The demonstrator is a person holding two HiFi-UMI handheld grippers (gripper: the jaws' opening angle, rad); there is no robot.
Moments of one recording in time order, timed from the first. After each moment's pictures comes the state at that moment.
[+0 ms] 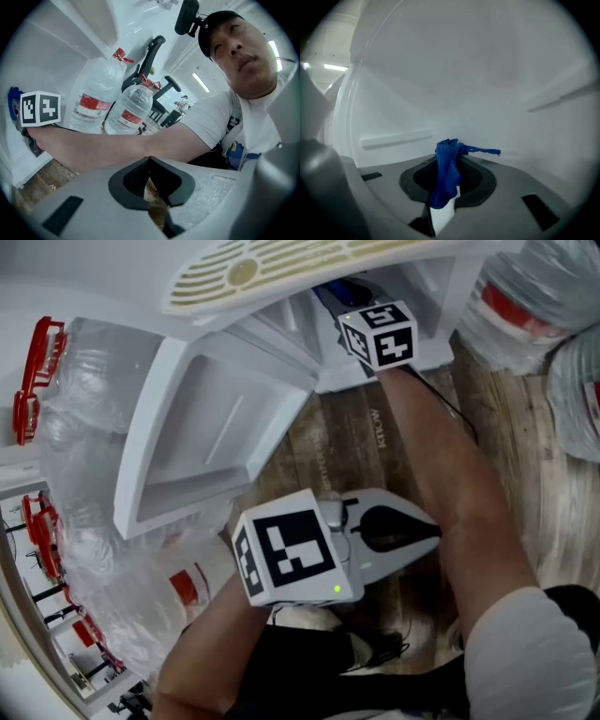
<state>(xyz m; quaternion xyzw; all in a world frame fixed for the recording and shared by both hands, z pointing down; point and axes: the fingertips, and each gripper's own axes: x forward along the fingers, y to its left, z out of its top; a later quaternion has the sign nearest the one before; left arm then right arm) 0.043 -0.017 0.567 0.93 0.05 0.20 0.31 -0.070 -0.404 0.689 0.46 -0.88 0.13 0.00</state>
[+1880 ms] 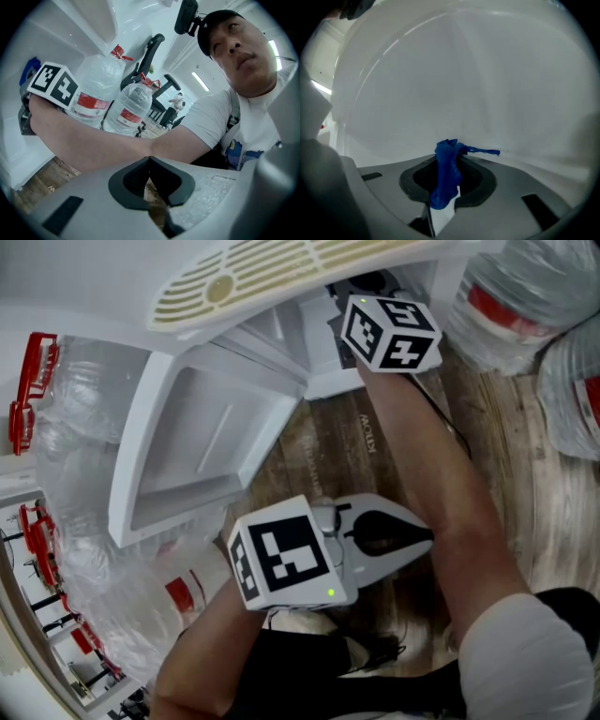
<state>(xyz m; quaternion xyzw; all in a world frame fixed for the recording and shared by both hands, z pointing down) 0.051 -0.016 0.569 0.93 0.06 0.20 0.31 -0.007 -0.403 0.600 0.53 -0.81 0.16 -0.18</state>
